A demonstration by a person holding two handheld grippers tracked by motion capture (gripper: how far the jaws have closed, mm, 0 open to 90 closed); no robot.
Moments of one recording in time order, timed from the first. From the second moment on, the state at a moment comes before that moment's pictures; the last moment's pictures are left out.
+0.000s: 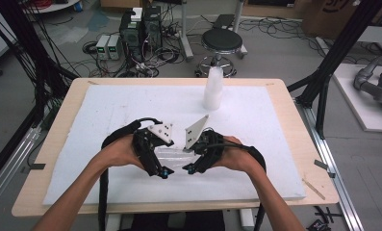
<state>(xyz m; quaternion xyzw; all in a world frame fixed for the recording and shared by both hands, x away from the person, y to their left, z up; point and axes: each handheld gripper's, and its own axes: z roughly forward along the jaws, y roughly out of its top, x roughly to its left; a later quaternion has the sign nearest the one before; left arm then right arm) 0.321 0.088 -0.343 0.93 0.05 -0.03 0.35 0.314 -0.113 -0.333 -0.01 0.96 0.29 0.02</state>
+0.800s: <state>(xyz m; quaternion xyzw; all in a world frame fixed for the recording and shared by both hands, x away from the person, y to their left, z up) 0.303 0.142 -0.392 0.76 0.11 0.04 0.64 0.316 -0.164 -0.377 0.04 0.84 0.54 0.01</state>
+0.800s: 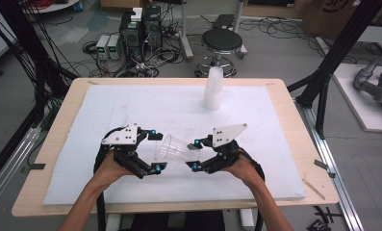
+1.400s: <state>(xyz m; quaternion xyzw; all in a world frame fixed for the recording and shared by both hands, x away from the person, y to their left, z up) 0.304 0.130 -0.404 0.73 0.11 0.03 0.68 0.318 -0.164 -0.396 0.03 0.80 0.59 0.00</state>
